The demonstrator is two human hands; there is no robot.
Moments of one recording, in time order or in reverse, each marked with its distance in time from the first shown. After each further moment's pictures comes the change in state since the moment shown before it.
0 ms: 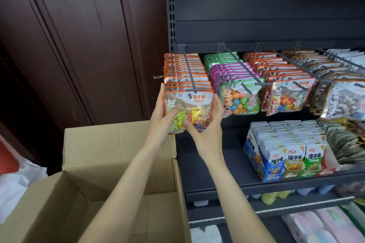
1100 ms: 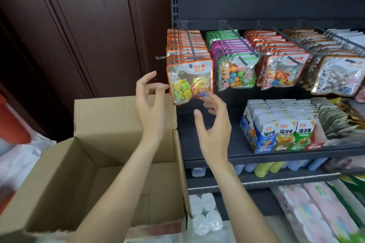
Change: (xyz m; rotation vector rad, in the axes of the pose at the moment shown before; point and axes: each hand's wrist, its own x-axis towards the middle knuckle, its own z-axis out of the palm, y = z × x) left_hand -0.075 0.018 0.000 0.085 0.432 0.354; right_hand -0.075 -0.031 -0.025 -0.291 0.107 -0.228
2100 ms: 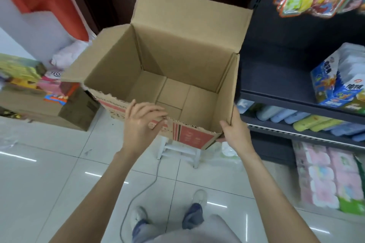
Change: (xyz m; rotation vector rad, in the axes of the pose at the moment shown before) left_hand -0.174 -0.095 -0.299 0.965 -0.305 0.186; right_hand -0.198 0.000 0.027 -0.351 -0.847 0.786
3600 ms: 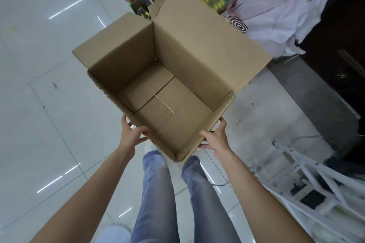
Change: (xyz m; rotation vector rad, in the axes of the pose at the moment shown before) left_hand -0.266 -0.544 -0.226 -0.694 0.442 -1.934; right_hand 0.019 -0.225 0.691 -0.005 -0.760 0.383
